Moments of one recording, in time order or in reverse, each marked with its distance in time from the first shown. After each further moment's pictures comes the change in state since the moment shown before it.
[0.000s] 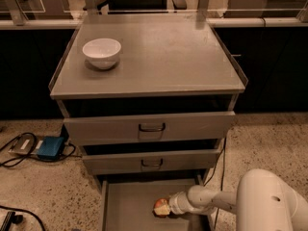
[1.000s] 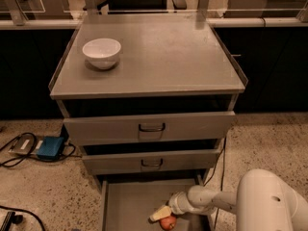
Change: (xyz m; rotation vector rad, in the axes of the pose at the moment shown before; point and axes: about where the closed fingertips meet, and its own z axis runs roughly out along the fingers) arm 0.000 0.000 0.000 0.000 0.000 0.000
